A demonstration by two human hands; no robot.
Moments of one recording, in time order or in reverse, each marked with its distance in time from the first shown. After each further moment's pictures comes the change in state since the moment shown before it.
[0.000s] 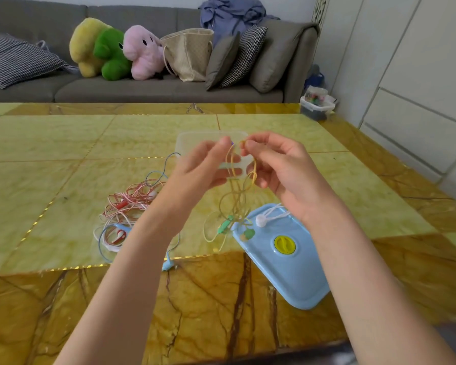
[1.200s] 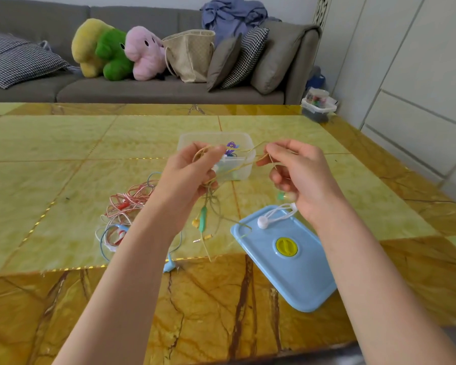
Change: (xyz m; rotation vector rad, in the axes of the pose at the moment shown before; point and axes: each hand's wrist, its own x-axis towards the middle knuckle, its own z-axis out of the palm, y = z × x) left_hand 0.001 0.002 -0.006 -0.192 0.123 -0.068; right_hand -0.001 -0.002 -0.012 -0.130 0.210 0.067
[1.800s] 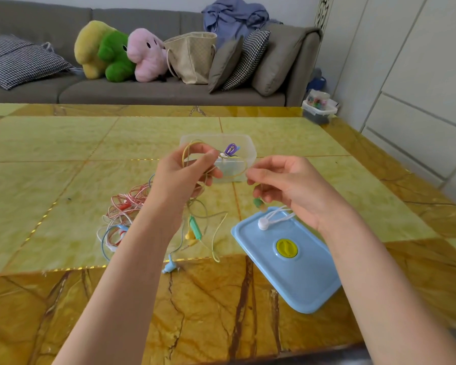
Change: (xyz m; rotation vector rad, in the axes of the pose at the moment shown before) left_hand -0.003 0.004 -0.004 0.095 0.117 0.048; right_hand -0.003 0.006 -0.005 -0.106 -0.265 0.076
